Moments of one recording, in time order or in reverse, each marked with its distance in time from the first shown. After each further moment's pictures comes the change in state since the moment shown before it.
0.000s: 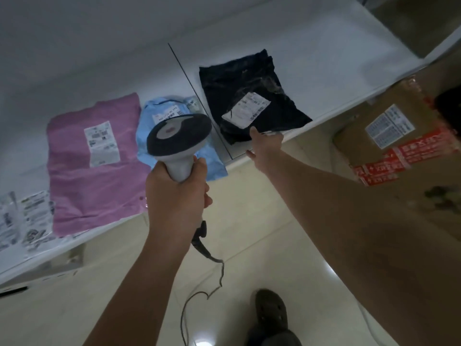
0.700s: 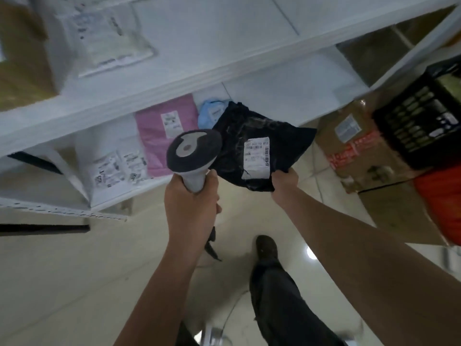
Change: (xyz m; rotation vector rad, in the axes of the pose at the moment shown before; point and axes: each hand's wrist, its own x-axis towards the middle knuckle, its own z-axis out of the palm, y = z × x) left_hand -0.195 0.094 -0.255 -0.049 -0.038 0.008; right_hand -0.334 0.024 -0.053 -0.125 0.195 0.000
